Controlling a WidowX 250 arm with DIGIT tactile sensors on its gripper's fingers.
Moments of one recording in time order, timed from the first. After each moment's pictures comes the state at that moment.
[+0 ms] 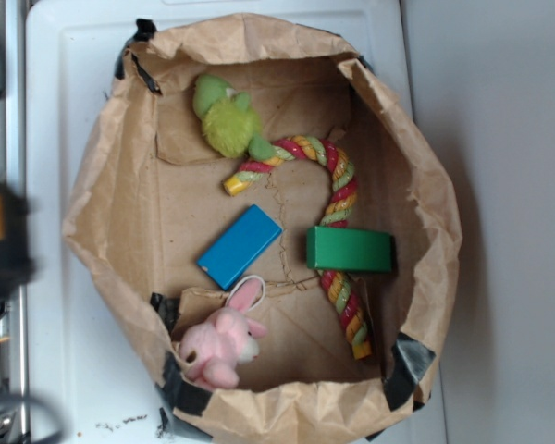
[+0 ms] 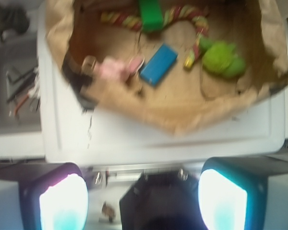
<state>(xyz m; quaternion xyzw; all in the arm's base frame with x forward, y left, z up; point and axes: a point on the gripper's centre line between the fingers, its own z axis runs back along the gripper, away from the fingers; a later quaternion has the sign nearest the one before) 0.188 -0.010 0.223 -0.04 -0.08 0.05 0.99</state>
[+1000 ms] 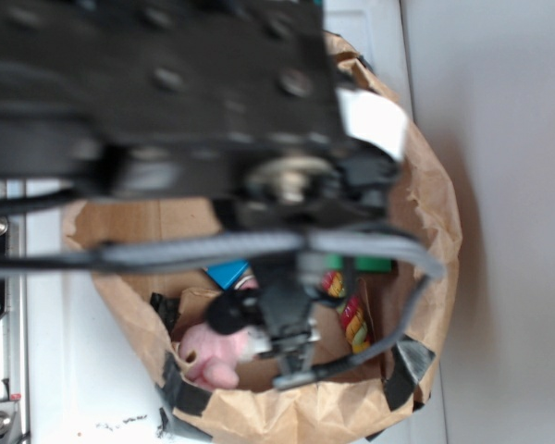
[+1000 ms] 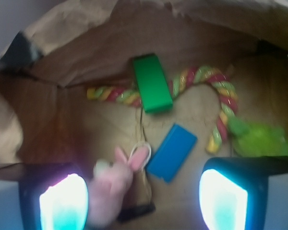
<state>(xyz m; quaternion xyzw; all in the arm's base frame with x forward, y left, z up) 0.294 0.002 0.155 -0.07 -0.11 0.09 0.99</state>
